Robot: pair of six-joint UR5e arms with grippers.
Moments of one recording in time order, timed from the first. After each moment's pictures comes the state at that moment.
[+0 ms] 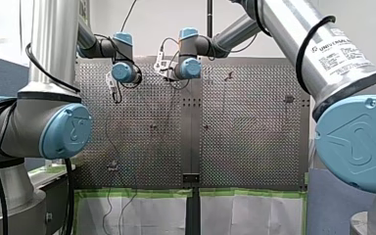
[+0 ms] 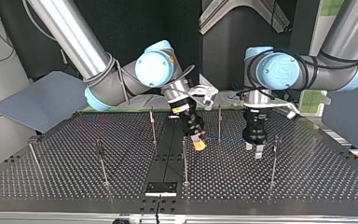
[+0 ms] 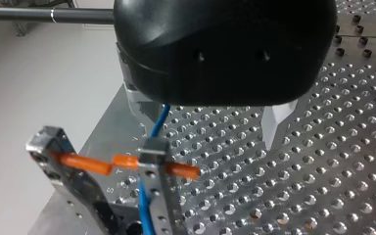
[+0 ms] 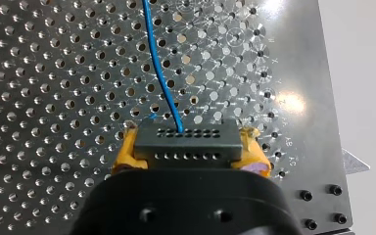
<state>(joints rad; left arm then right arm) -0.07 -1.66 -1.78 -2.71 -1.66 -1.79 2.42 -0.97 1.05 -0.16 1.60 1.77</state>
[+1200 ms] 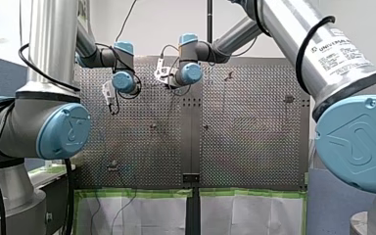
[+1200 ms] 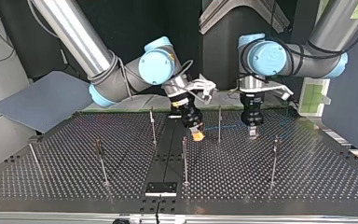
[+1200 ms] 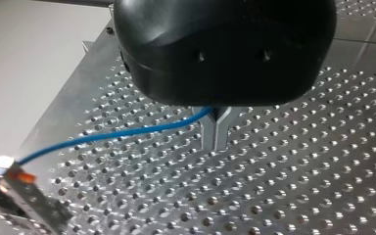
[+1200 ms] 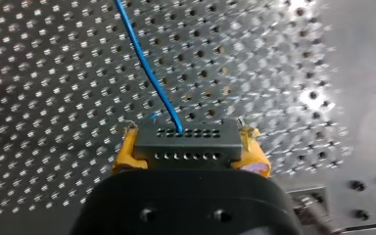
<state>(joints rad) -0.10 -1.66 -1.92 -2.66 -1.77 -1.78 2.42 -0.97 1.12 -0.15 1.60 1.77</state>
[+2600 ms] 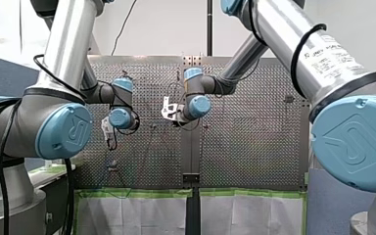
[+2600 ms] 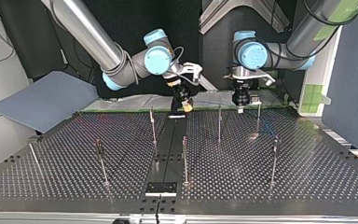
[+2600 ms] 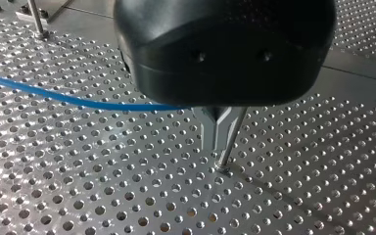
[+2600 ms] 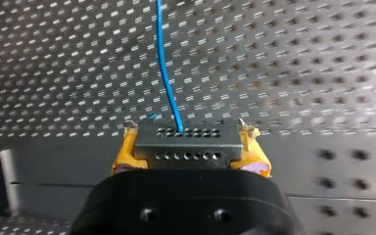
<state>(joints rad) -0.08 -1.88 -2.08 -2.41 -1.70 -1.79 2.39 -0.89 1.37 -0.25 1.60 1.74</state>
